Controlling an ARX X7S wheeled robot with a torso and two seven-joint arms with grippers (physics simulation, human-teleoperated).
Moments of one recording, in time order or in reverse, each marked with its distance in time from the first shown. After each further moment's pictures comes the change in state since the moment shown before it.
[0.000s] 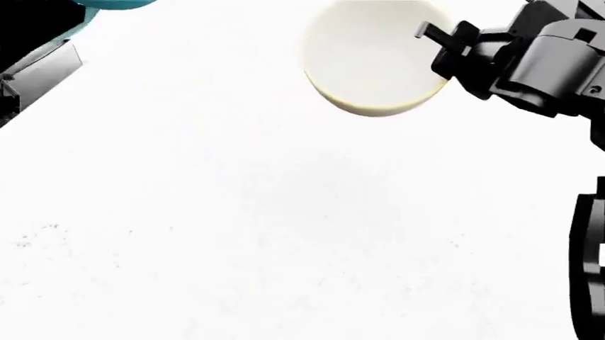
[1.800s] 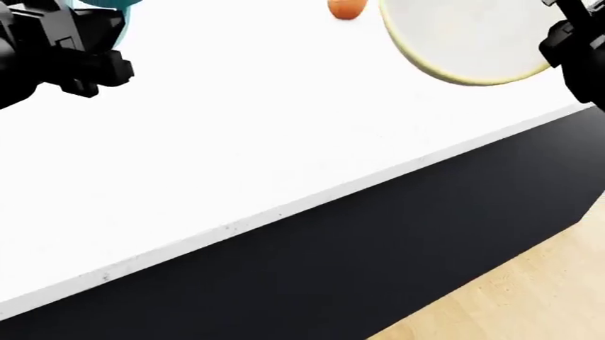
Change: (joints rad) left arm 0.590 -0.131 -0.192 0.329 0.051 0.661 -0.283; right arm -0.317 0.164 0.316 -0.574 0.205 -0.210 0.210
